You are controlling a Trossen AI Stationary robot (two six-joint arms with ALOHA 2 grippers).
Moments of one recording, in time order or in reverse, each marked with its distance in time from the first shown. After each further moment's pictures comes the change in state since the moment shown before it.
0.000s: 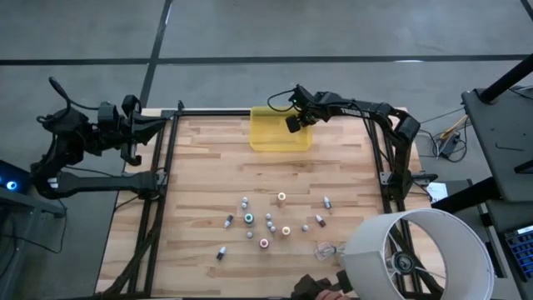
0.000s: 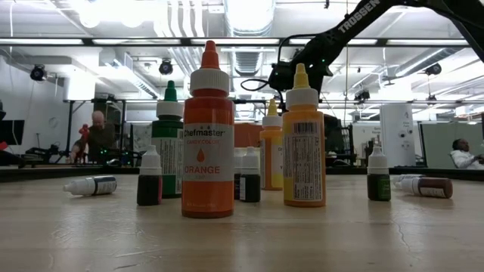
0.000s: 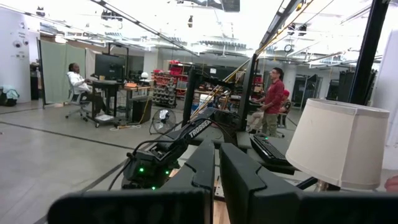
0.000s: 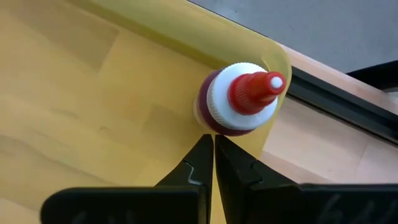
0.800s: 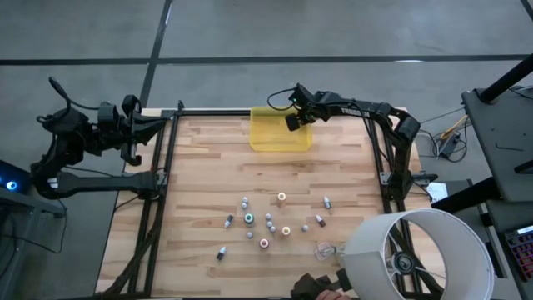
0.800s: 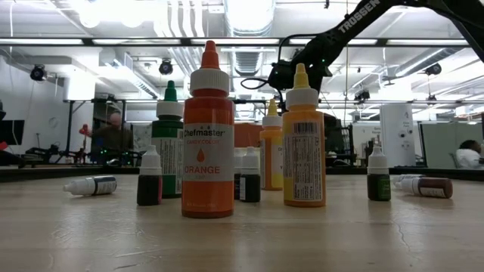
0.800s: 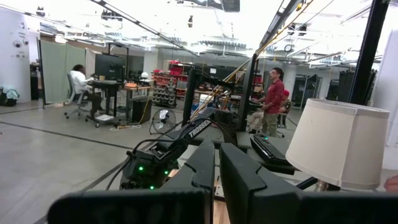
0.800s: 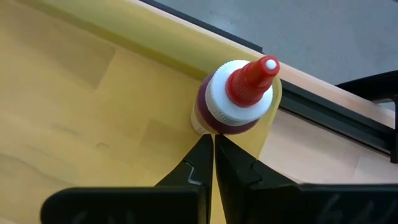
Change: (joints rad) left arm 0.000 0.000 0.000 0.000 0.000 0.000; right arm -0.004 0.000 0.000 0.033 0.030 0.000
